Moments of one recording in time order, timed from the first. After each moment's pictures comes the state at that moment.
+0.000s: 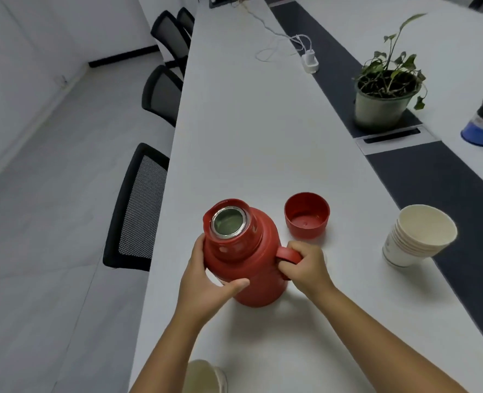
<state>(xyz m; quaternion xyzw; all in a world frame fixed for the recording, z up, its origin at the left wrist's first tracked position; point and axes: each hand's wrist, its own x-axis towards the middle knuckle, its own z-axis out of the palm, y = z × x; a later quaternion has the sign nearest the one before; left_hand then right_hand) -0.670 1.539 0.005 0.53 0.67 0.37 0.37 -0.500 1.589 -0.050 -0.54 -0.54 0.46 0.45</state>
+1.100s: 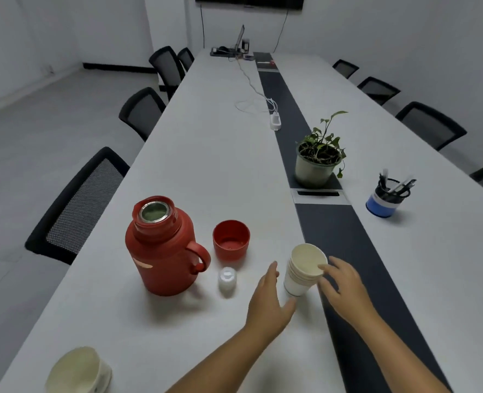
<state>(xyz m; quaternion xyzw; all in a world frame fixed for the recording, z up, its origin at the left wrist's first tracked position) -0.427 1.538 -0.006 0.57 0.62 0.30 0.44 -0.265 1.580 -0.013 -0.66 -0.70 0.20 0.19</state>
